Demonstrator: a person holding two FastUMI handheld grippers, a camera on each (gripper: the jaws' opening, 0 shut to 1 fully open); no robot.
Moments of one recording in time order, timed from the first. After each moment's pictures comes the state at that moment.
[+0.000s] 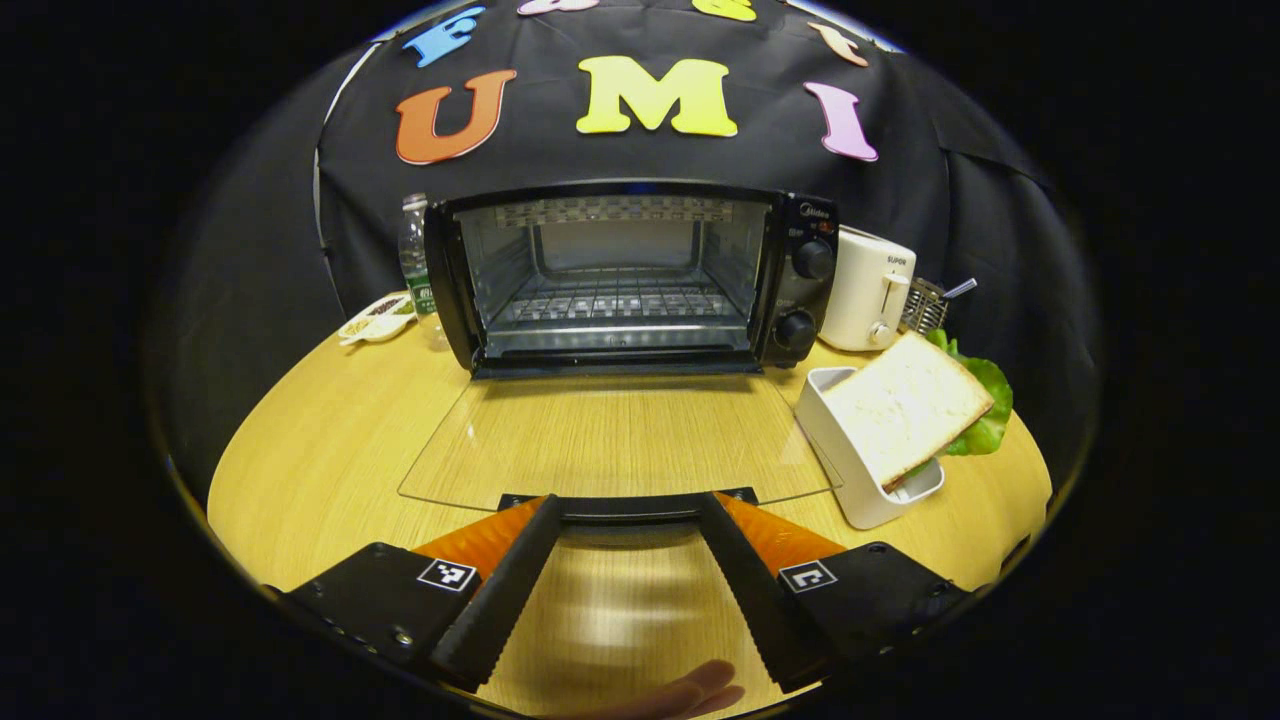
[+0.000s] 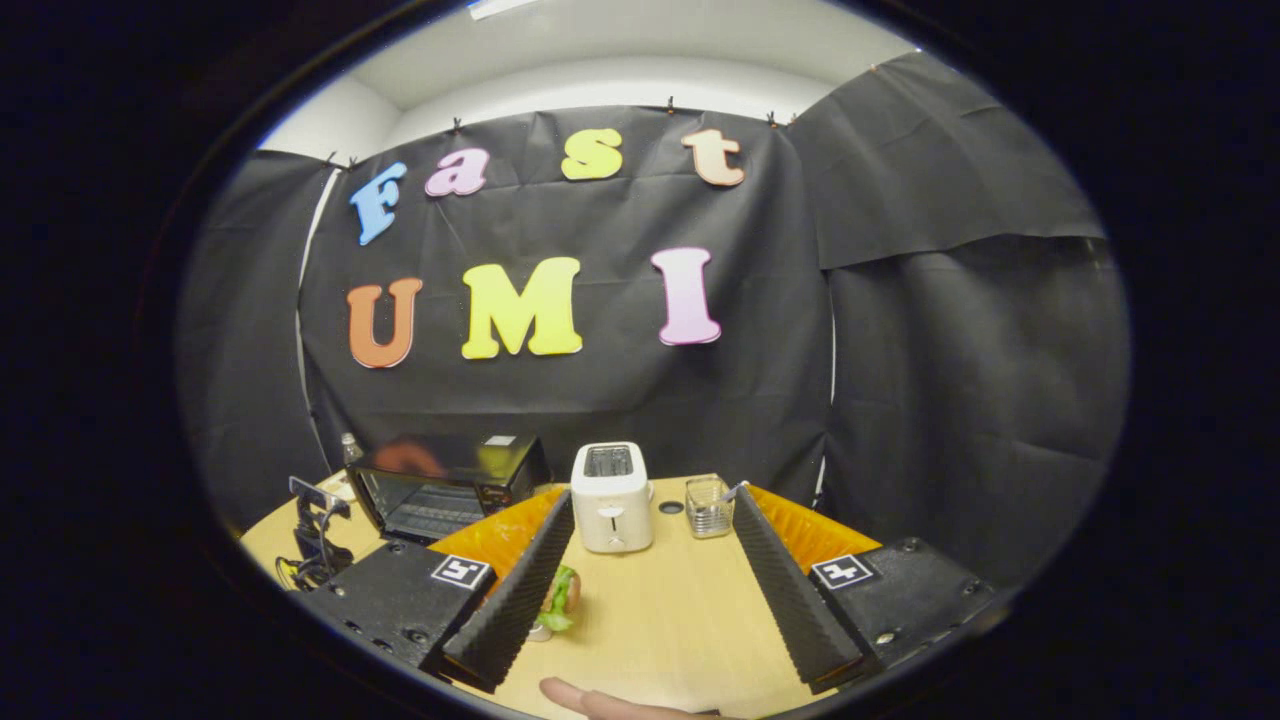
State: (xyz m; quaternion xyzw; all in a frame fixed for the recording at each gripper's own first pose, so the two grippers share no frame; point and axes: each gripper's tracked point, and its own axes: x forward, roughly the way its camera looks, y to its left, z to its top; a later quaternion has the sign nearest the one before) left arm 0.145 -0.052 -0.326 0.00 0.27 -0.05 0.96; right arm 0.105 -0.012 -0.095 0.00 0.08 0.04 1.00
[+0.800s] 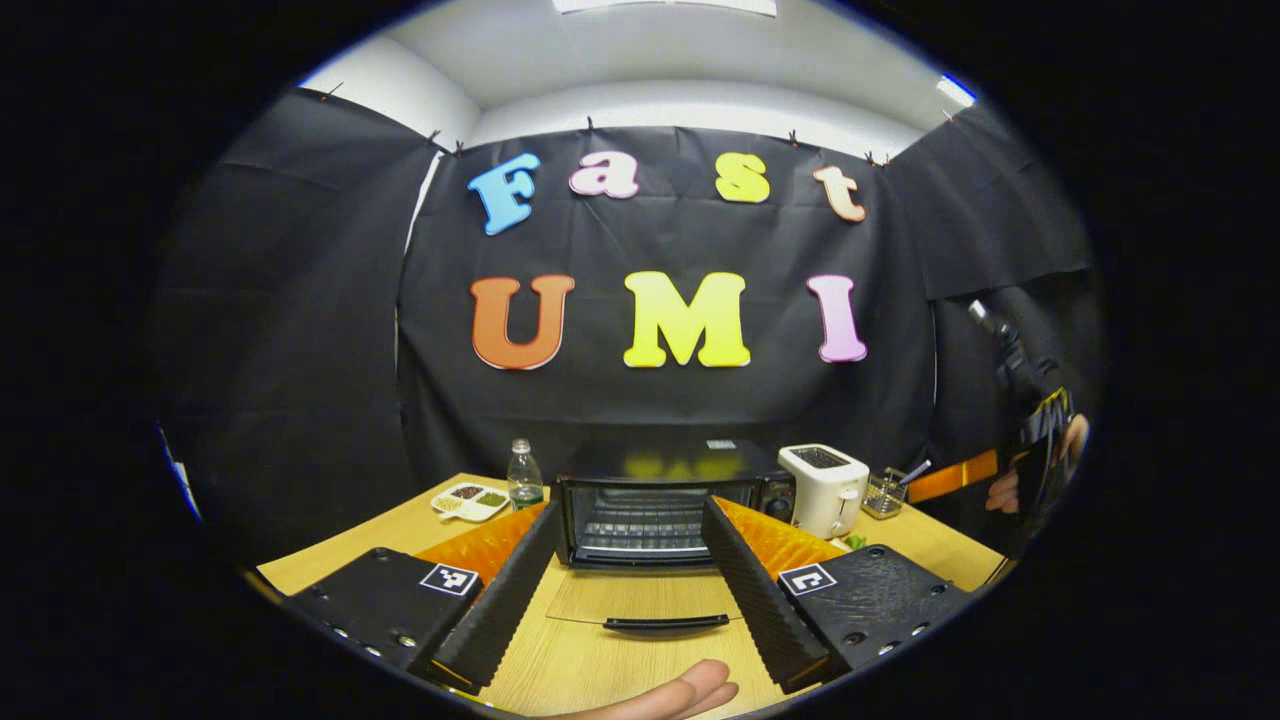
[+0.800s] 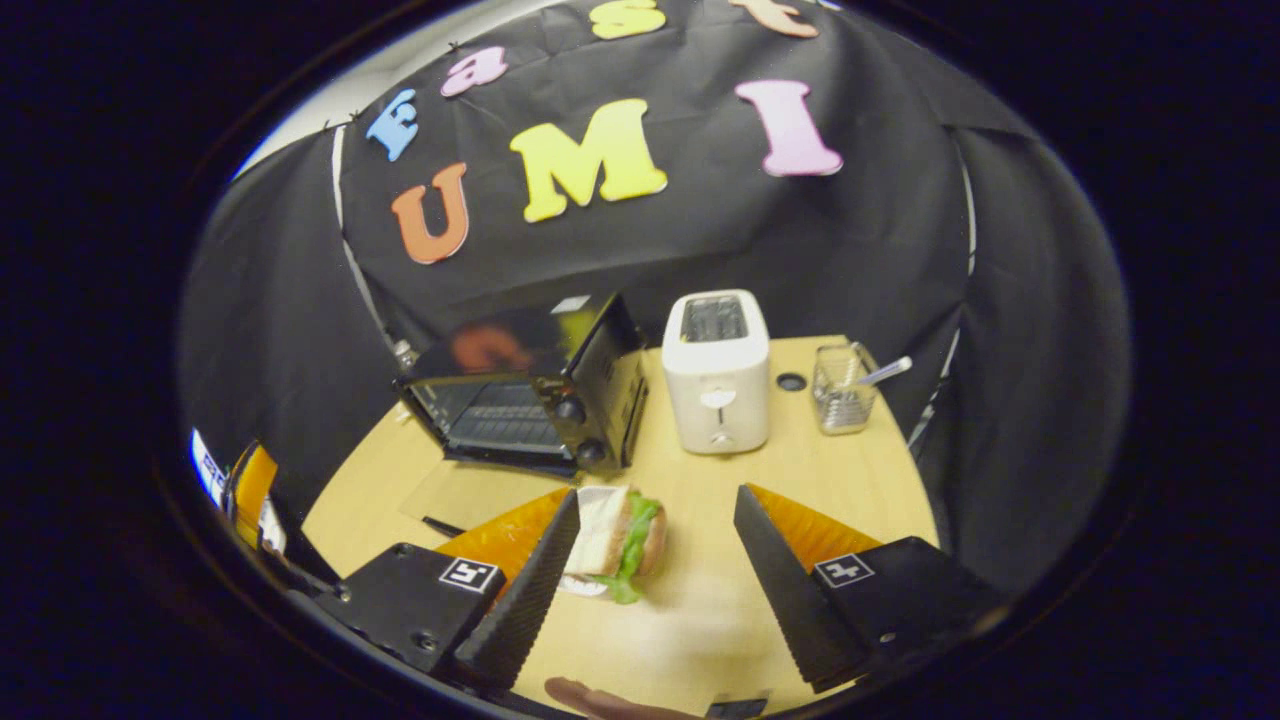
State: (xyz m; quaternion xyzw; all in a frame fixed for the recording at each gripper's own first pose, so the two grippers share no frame) left arm 0.069 -0.002 -0.090 -0.02 -0.01 0.00 1.00; right arm 0.178 0.077 -0.223 0.04 0.36 0.23 0.90
